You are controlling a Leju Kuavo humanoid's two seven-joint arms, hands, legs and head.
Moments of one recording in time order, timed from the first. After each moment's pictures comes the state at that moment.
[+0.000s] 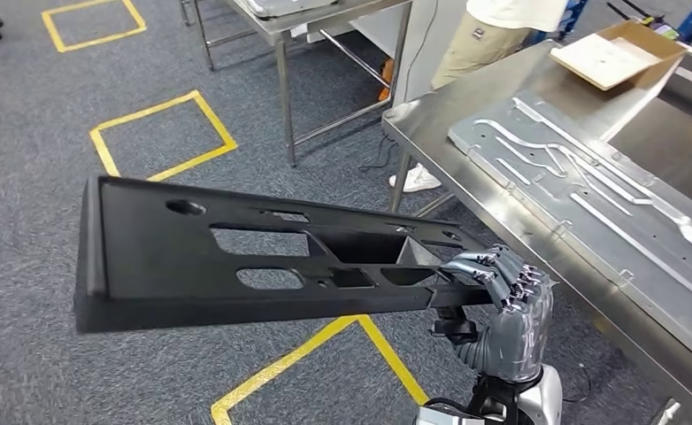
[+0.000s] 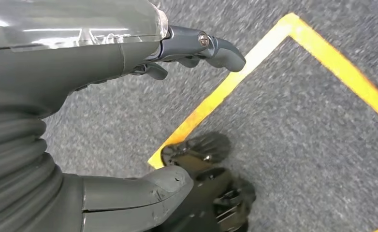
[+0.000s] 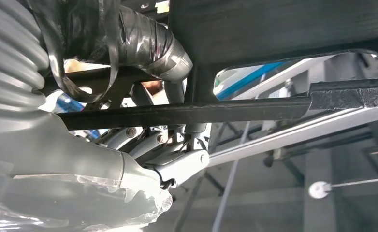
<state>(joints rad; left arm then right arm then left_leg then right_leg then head) -0.09 -0.18 0.91 -0.24 -0.77 -0.08 -0.61 0.09 -0.09 0.32 -2.11 0.86 -0.59 -0.25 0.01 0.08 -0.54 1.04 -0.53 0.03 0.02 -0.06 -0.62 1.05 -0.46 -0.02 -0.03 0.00</state>
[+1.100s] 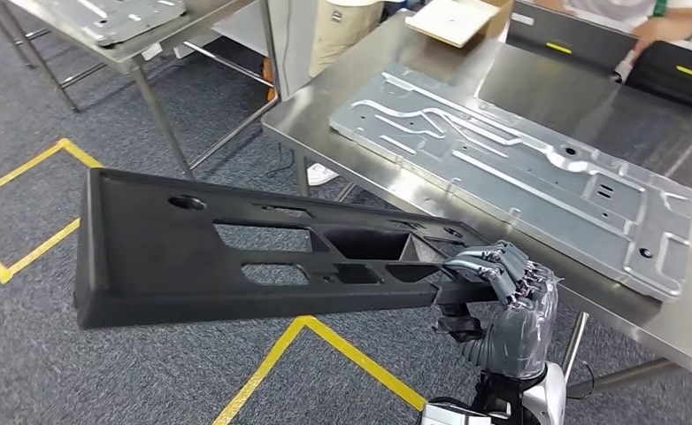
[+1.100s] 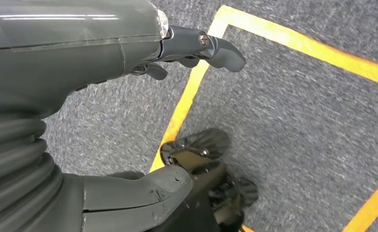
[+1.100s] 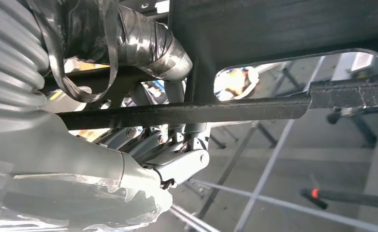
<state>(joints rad) -0.09 -0.17 0.92 -0.24 -0.76 -0.07 -0.62 0.08 -0.09 0.32 -2.12 0.85 -0.57 -0.25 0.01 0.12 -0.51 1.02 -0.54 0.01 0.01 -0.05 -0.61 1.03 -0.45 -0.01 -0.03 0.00</state>
